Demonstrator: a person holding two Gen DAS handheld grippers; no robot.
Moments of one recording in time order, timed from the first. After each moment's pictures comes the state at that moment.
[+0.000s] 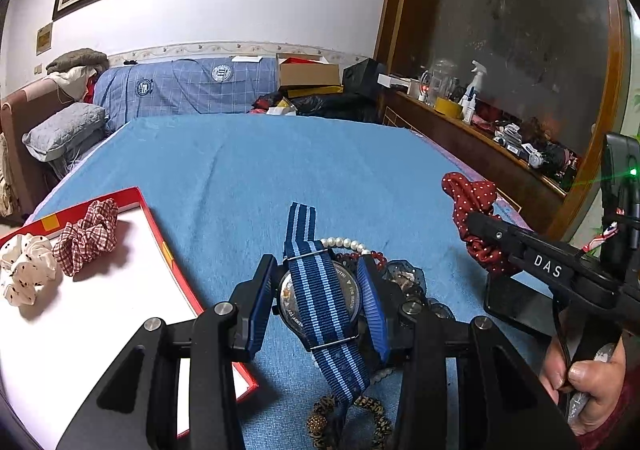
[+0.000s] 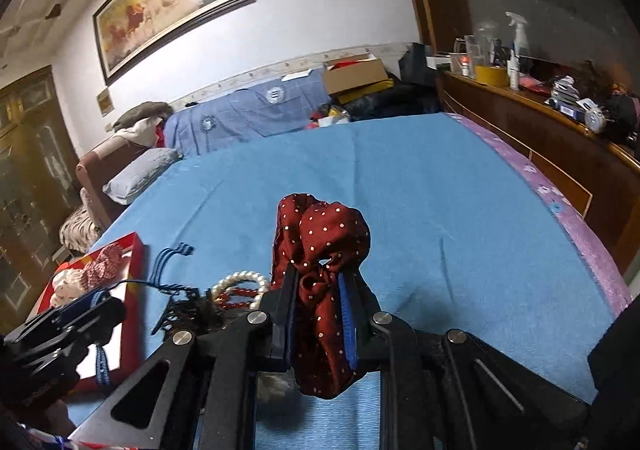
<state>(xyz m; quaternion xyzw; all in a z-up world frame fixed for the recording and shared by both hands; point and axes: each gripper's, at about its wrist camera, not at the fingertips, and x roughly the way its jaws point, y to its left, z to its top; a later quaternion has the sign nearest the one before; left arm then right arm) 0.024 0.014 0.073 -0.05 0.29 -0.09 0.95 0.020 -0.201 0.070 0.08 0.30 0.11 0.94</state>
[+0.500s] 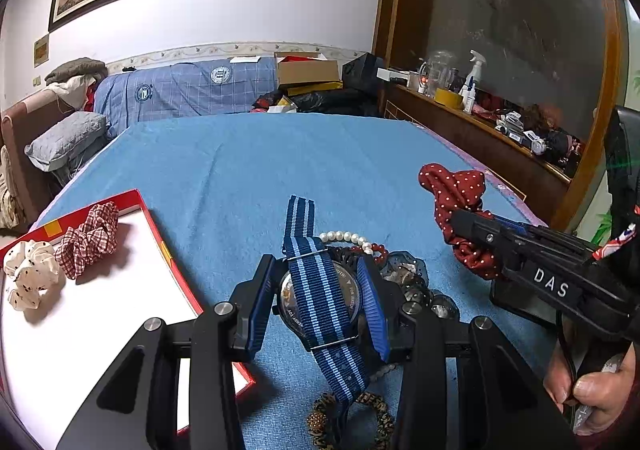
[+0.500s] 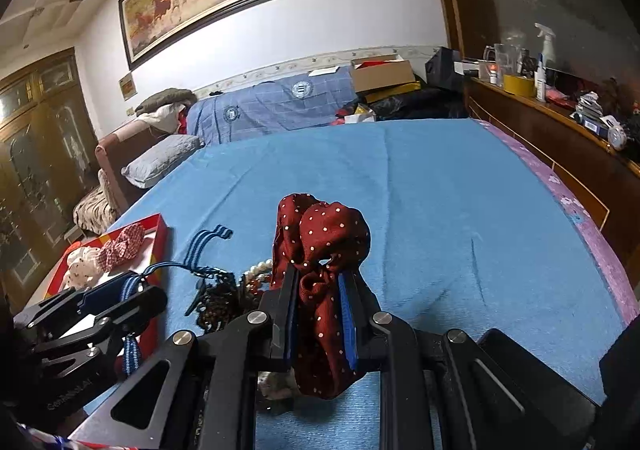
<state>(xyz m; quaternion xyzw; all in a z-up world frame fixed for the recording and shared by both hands) 0.026 0.007 0.066 -0.03 0.29 -0.08 0.95 0.005 -0.173 0.066 0.06 0.30 0.15 0.94</state>
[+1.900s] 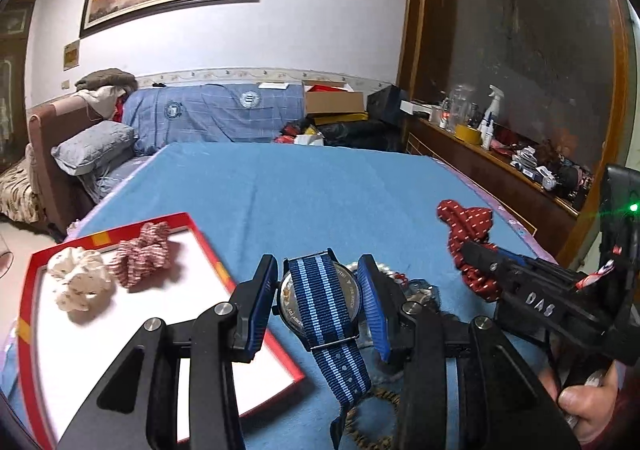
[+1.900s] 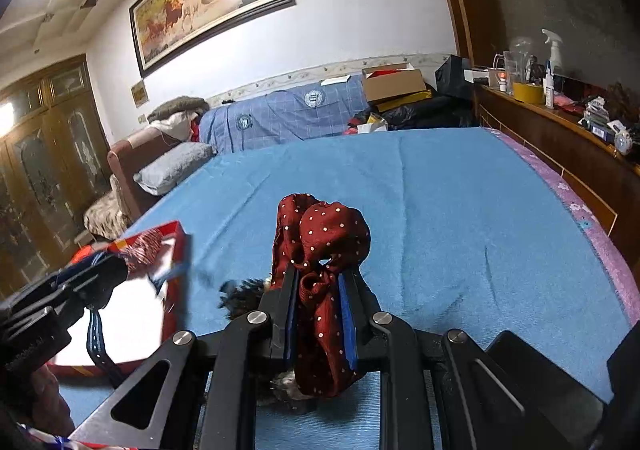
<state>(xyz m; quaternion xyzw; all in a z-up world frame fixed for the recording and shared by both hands) -0.009 0.040 0.104 -0.05 0.25 -0.03 0.97 -0.004 -0.169 0.072 0.07 0.28 0.17 0.94</state>
